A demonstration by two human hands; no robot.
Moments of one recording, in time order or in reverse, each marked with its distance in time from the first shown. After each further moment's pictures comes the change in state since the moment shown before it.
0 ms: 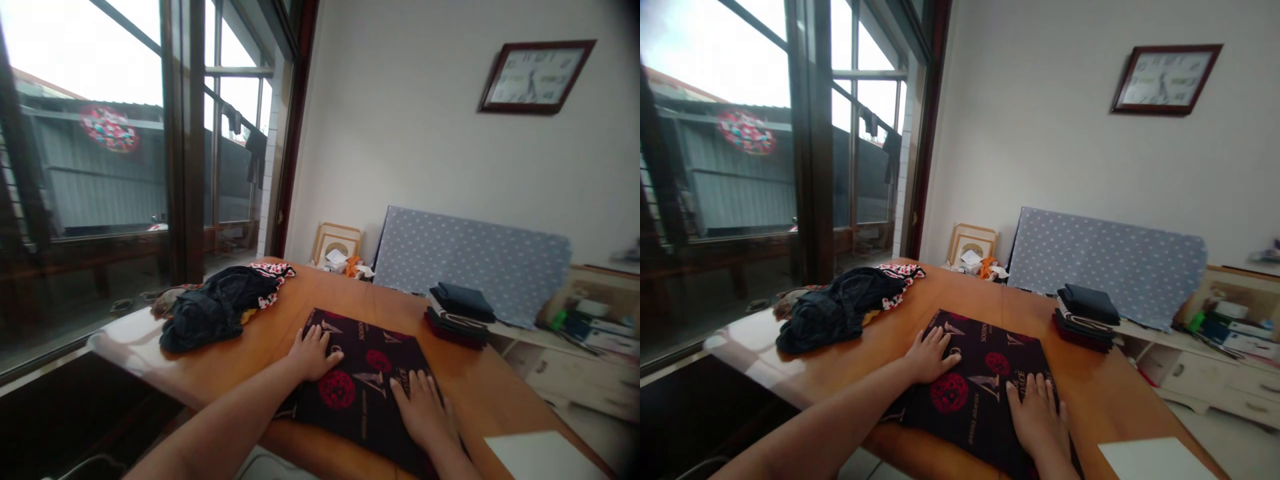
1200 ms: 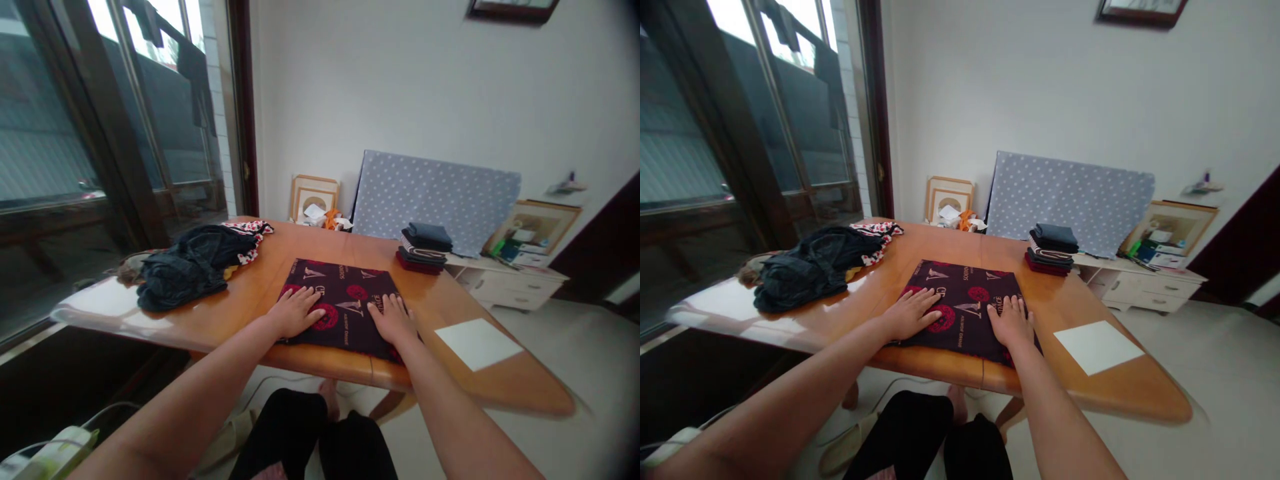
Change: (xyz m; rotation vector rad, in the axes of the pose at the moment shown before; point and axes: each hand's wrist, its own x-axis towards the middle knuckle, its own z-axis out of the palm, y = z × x) left_hand -0.053 0.009 -0.013 0.008 -0.082 0.253; right_hand -0.015 -0.005 -0.023 0.042 -0.025 0.002
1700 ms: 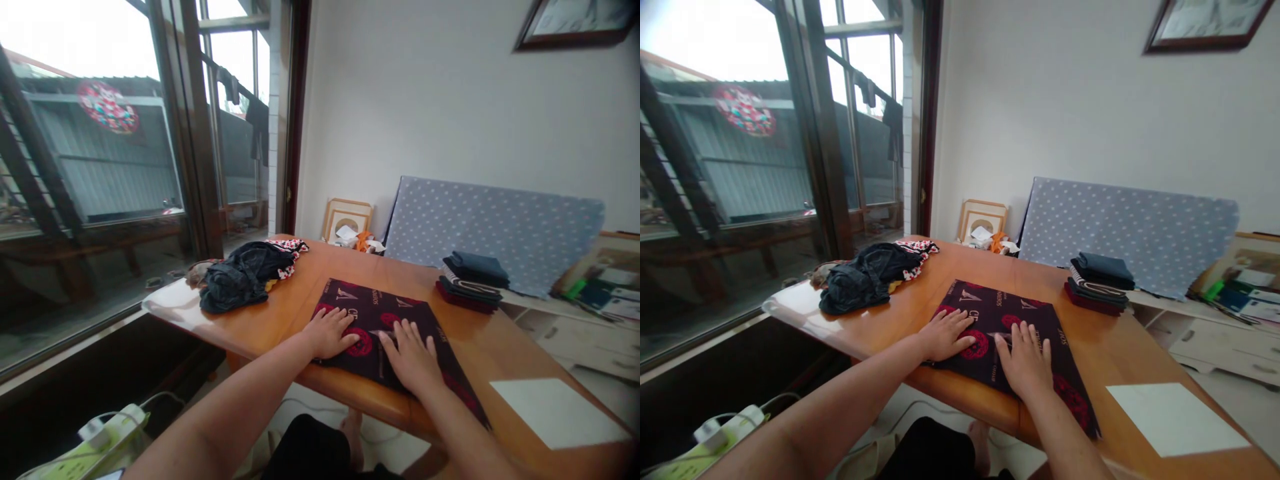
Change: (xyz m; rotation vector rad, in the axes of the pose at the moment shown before) left_hand -0.012 0.007 -0.007 -0.004 0.009 -0.016; right_hand -0.034 -0.051 -0.001 -0.034 0.034 -0.239
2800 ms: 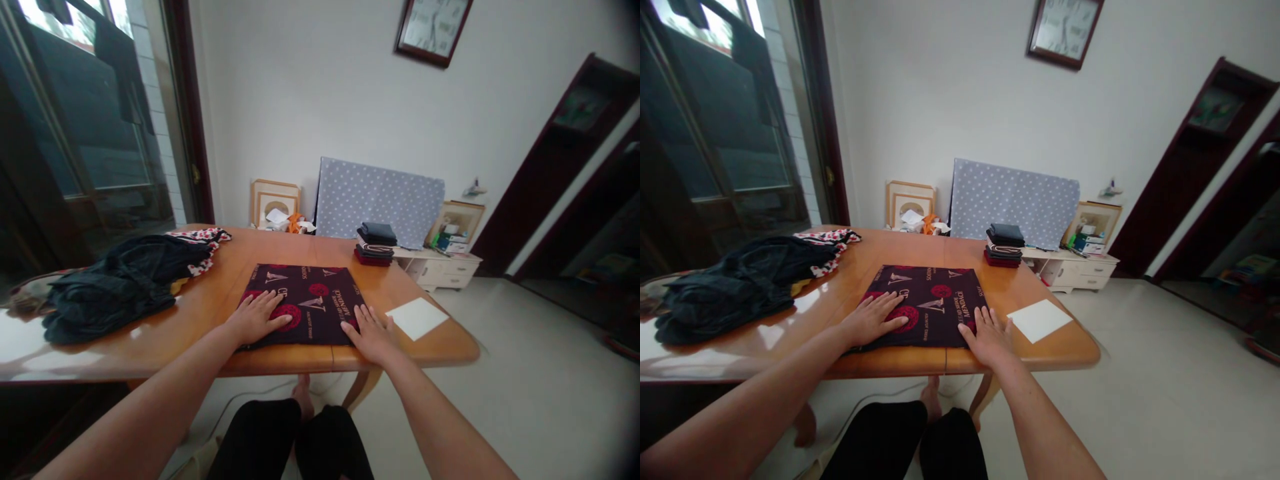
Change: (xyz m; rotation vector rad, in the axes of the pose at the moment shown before) left_hand 0.017 -0.010 0.010 0.044 -0.035 -0.003; right_hand -0.066 0.073 -0.033 -0.009 -0.201 0.198
